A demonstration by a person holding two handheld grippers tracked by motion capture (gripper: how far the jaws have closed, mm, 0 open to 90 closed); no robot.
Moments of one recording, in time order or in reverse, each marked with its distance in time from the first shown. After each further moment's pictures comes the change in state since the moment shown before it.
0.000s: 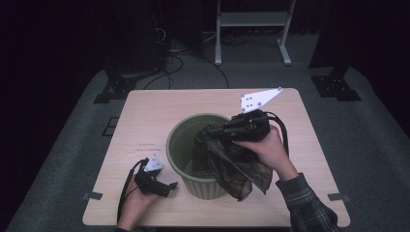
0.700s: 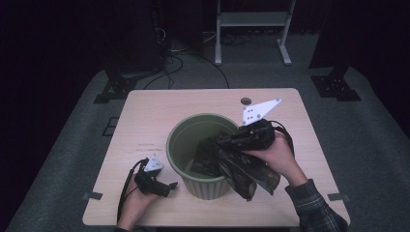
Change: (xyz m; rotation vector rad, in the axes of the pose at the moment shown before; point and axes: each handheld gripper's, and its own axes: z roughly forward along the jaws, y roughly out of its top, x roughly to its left) left arm 0.000 0.000 0.000 0.000 -0.001 0.001; right arm 0.000 -0.030 -0.004 0.172 -0.056 0.003
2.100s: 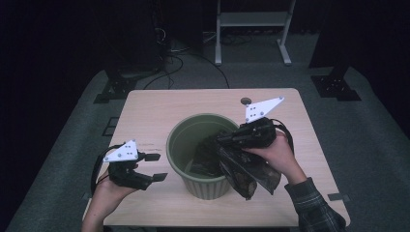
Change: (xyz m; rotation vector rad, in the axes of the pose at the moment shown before) left arm -0.009 0.068 -0.124 -0.221 -0.263 0.143; right arm -0.006 -0.002 -0.003 -0.047 0.016 0.010
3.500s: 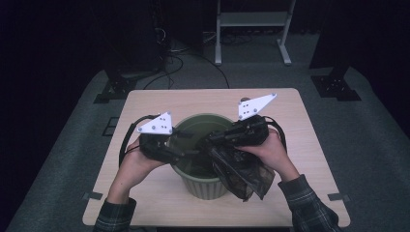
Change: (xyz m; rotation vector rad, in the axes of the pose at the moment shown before) left arm -0.001 0.101 0.052 -0.003 -0.101 0.194; right arm -0.001 0.015 0.014 -0.037 0.064 -0.022
